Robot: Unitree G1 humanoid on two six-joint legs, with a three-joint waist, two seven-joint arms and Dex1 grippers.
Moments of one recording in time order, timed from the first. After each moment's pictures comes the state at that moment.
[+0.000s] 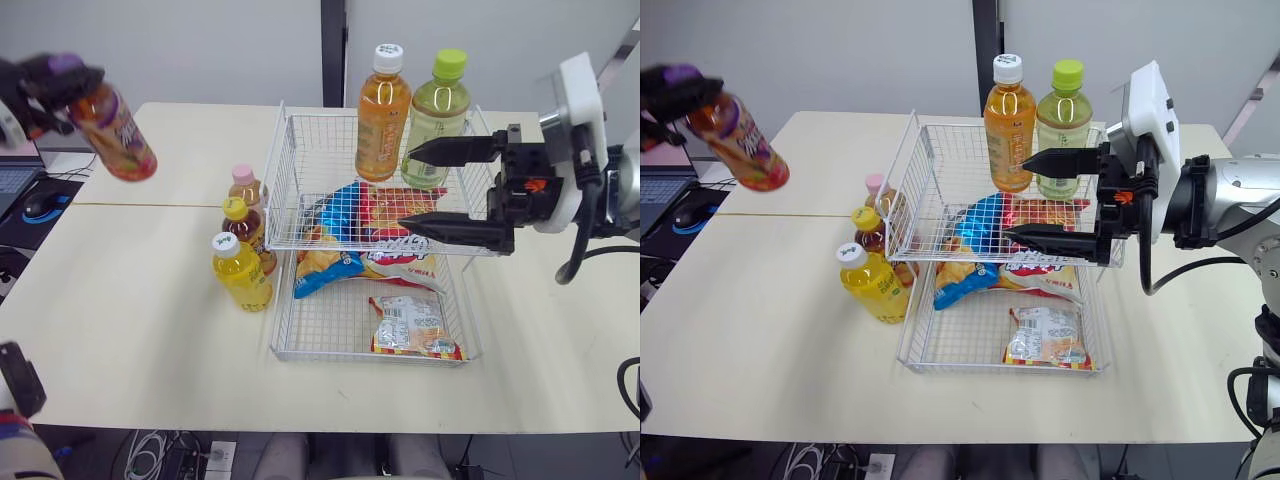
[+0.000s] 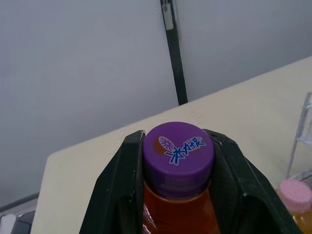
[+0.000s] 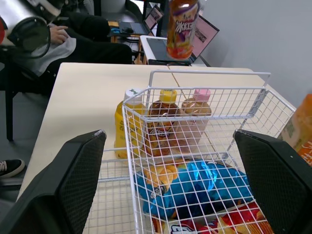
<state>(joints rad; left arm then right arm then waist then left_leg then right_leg) -1.04 1.10 0.25 0.28 -0.45 0.73 -0.83 -0.83 -0.92 -0.12 -0.46 0.94 0.93 0.87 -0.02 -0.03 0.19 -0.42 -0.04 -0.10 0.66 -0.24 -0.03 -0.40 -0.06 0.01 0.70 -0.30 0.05</state>
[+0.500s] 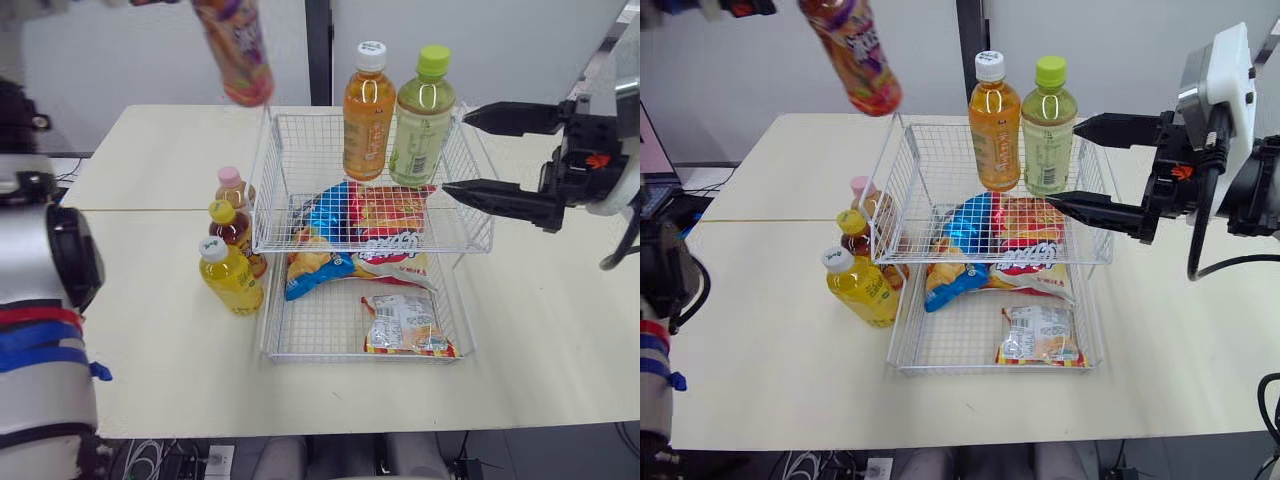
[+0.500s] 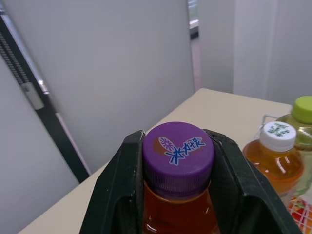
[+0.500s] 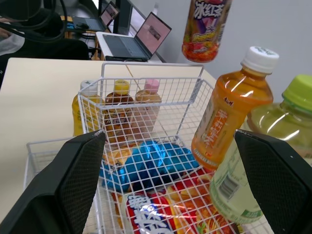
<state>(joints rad) -1.65 0.78 -0.05 0.64 -0.33 0.75 -1.04 -0.75 -1.03 -0.25 -0.45 0.94 0.91 0.87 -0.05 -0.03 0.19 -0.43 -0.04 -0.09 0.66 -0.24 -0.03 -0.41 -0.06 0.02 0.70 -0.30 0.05</state>
